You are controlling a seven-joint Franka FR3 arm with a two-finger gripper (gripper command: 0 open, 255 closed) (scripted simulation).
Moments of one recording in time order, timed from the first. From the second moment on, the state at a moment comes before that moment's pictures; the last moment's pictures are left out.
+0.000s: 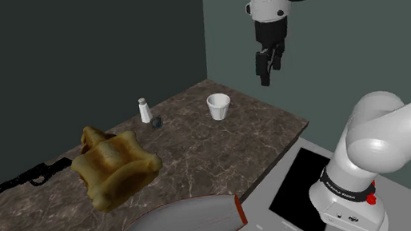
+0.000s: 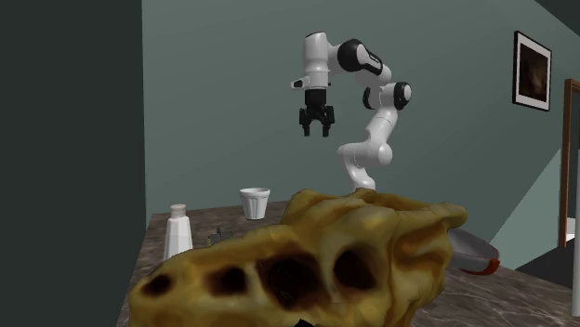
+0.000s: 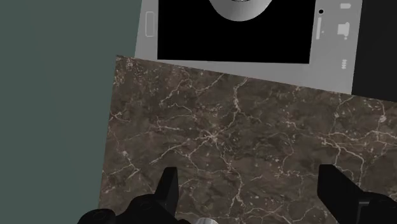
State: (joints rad) arm 0.02 -0.80 0.06 -2.42 -0.05 1.51 -0.01
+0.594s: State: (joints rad) arm 0.01 -0.57 0.09 -2.41 -0.07 1.72 0.02
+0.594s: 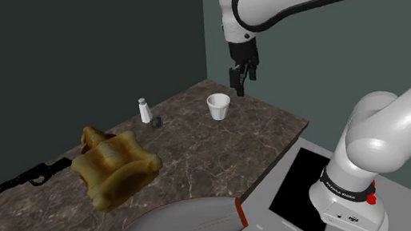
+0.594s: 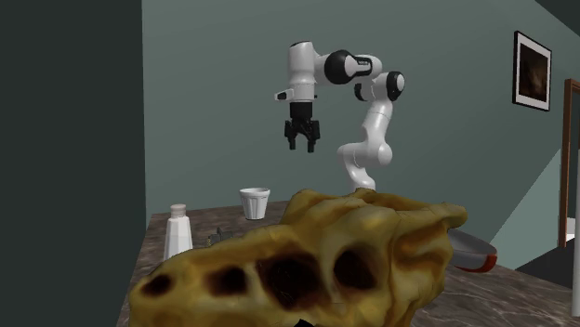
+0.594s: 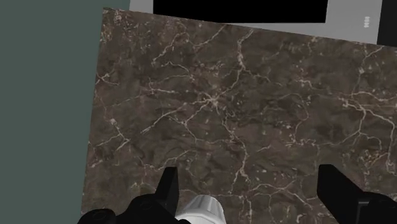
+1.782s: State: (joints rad) arm -0.03 0.01 0.11 -2.20 -0.20 2.08 0.12
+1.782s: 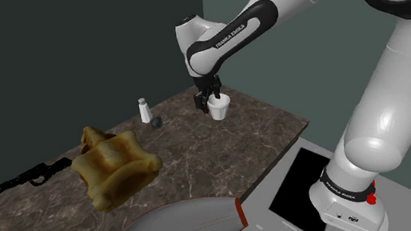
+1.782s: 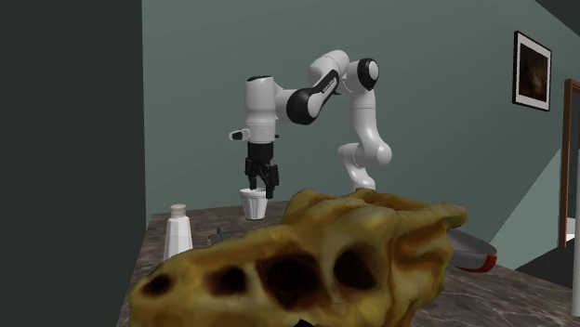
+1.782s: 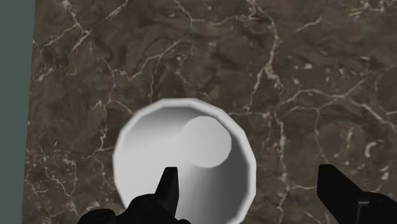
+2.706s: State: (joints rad) arm -0.03 0.04 0.11 -2.23 -0.22 2.14 0.13
